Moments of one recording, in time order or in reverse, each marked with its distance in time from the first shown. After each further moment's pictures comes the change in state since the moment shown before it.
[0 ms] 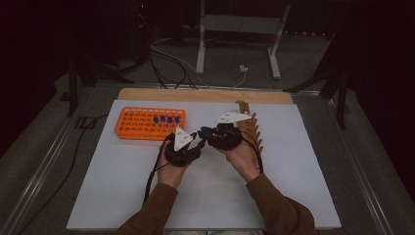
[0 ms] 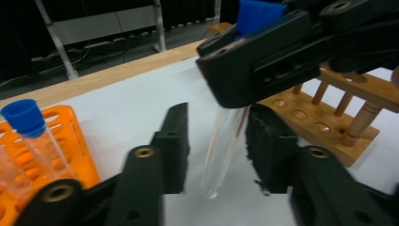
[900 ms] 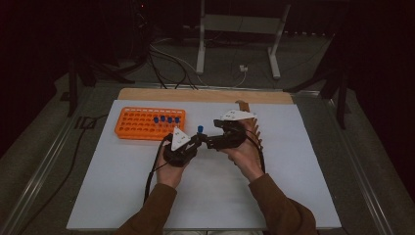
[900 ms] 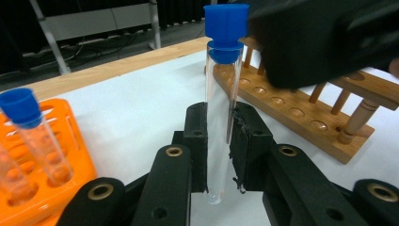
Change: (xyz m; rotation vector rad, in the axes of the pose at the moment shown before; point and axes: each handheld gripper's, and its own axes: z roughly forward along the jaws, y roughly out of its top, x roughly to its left) left arm 0.009 -0.006 -0.002 0.010 -0.008 -0.026; right arm -0.010 0.001 -0.009 -0.035 -0.039 0.065
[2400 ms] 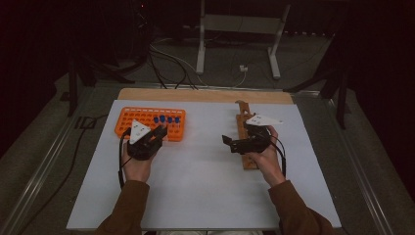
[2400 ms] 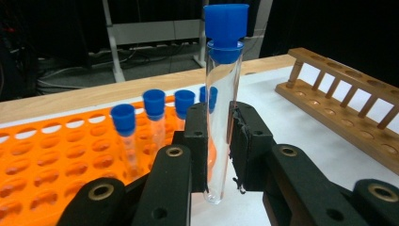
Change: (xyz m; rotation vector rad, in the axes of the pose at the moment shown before) left arm 0.073 -0.001 -0.059 -0.068 0.157 -0.088; right arm -0.037 -0.028 -0.049 0.000 -0.162 0.005
